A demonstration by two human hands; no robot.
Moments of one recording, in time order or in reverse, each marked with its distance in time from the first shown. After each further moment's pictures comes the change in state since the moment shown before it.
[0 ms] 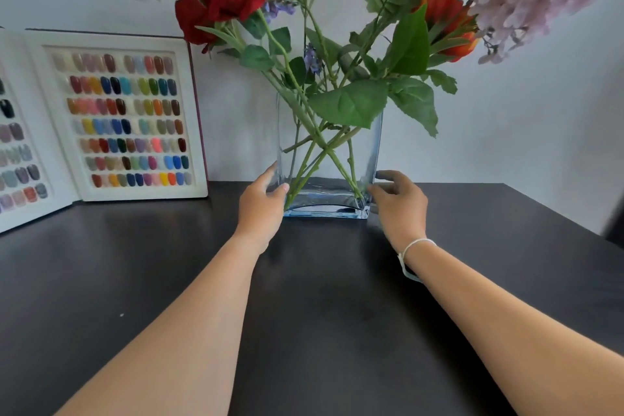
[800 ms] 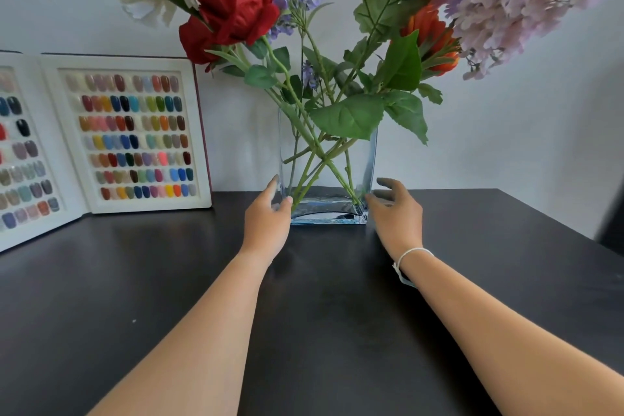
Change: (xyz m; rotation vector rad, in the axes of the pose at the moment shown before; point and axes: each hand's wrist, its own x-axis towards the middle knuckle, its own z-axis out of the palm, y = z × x) left_hand -0.015 0.003 0.003 0.095 0.001 0.039; right_hand -0.009 -0.005 -0.004 -0.076 -0.033 -0.001
